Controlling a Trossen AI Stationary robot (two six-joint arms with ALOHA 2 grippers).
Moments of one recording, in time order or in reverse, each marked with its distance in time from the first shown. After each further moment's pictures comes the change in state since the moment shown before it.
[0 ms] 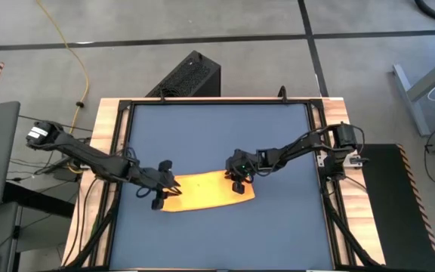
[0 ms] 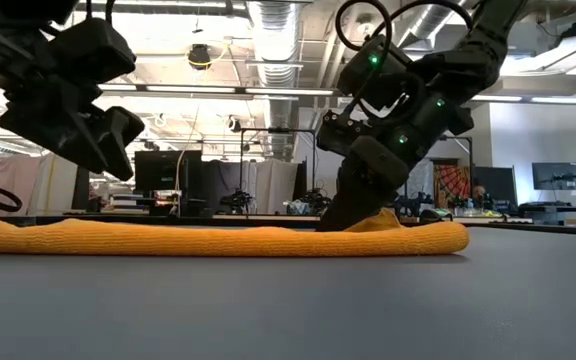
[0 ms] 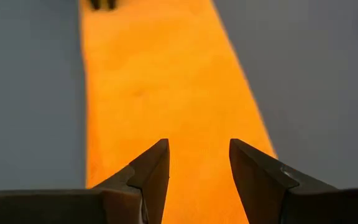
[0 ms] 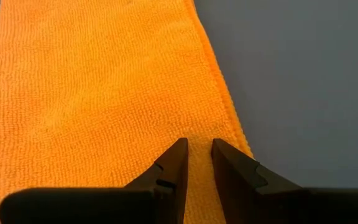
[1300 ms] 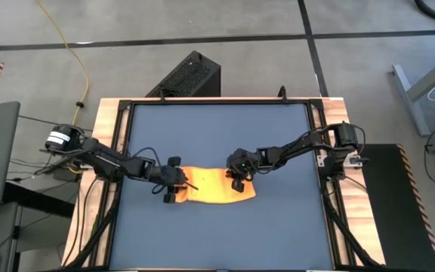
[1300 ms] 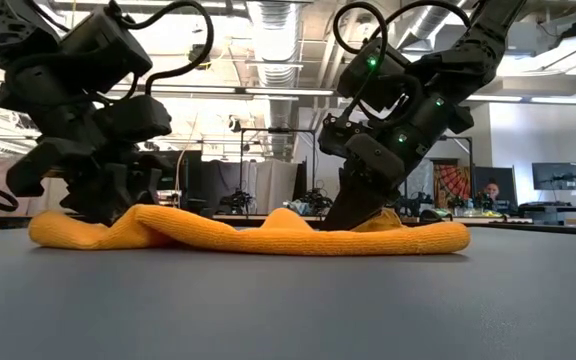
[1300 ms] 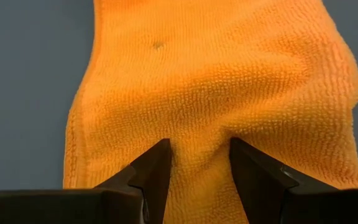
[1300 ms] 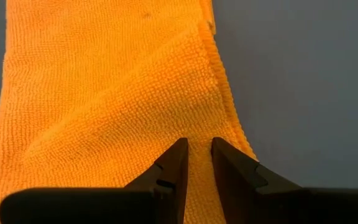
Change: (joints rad) left arm 0.159 0.340 -0.001 0.137 -0.028 0.156; right arm -0.006 -0.004 0.002 -0.093 0.004 0.071
